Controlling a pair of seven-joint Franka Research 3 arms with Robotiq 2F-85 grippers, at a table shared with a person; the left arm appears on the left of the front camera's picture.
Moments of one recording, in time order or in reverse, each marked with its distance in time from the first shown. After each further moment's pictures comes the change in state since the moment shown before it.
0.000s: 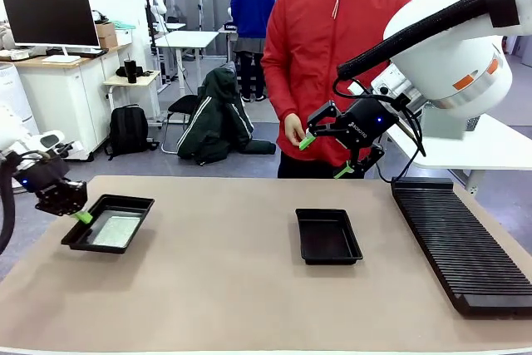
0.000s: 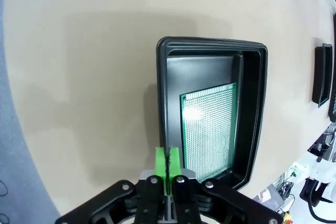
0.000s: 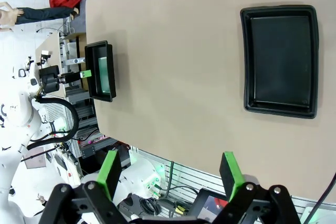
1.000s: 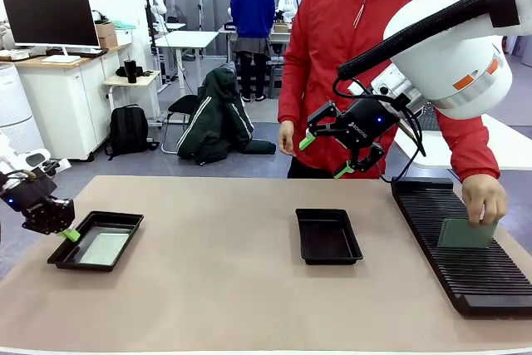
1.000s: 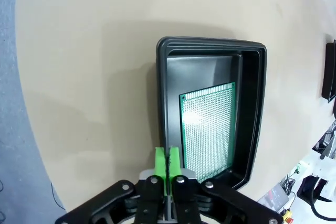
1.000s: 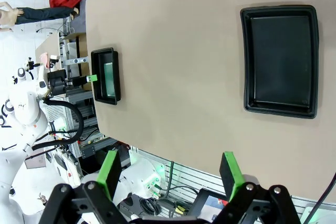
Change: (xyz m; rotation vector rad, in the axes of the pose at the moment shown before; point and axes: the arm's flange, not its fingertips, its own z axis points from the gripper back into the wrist) left arm -0.022 0.035 -0.020 -0.015 0.017 0.024; right arm 0.000 0.000 0.000 0.000 0.000 0.000
